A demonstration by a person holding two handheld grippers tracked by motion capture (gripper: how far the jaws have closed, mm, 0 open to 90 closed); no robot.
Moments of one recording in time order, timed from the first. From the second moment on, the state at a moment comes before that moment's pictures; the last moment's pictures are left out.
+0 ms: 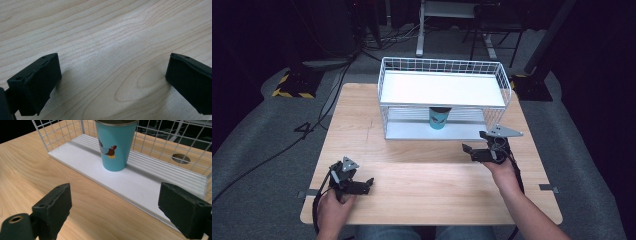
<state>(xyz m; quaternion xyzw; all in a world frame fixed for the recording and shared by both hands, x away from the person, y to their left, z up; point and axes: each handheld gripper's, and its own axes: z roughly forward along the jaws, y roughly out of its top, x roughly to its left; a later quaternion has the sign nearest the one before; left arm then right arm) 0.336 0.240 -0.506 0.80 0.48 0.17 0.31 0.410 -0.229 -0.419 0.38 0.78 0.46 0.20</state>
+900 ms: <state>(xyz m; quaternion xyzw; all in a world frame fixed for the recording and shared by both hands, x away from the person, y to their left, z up) 0.336 0.240 -0.506 0.80 0.48 0.17 0.31 0.349 -0.301 -0.452 0.38 0.79 0.43 0.20</state>
